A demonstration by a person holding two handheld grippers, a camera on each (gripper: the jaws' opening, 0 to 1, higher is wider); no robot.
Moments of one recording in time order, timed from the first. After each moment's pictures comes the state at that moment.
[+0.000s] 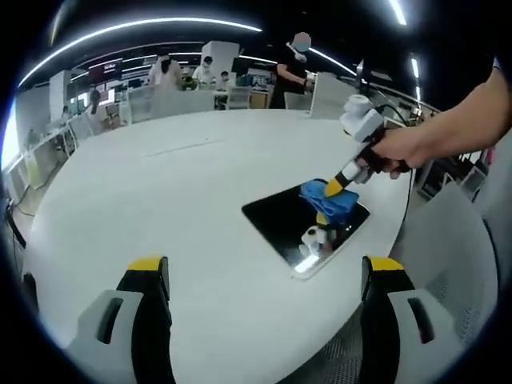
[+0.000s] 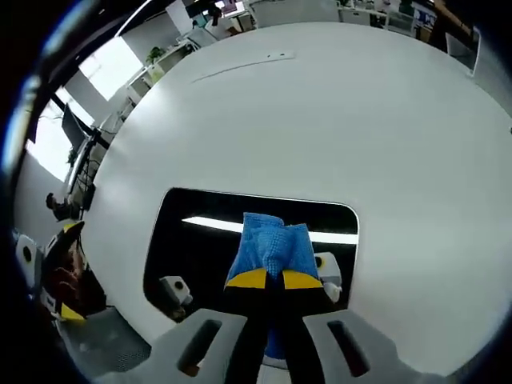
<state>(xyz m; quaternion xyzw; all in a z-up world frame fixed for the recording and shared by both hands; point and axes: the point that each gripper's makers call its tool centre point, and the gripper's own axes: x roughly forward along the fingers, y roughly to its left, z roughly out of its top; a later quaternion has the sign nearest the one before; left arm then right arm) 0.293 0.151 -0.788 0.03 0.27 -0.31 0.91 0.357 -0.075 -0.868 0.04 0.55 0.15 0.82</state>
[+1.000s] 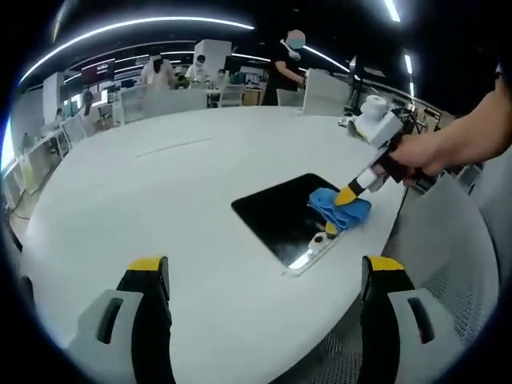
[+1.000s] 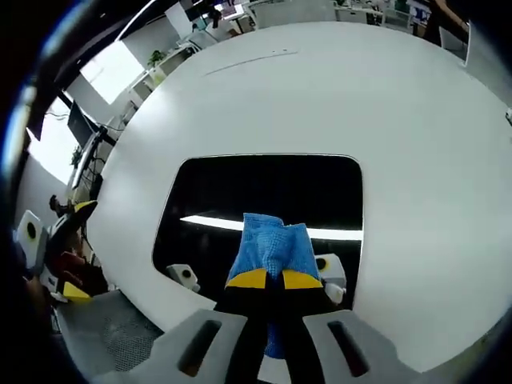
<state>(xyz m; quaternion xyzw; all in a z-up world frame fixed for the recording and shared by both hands) 0.284 0.141 -0.792 0.04 0.28 -0.33 0.90 0.308 -0.070 -0.869 0.05 0.55 0.16 0.82</state>
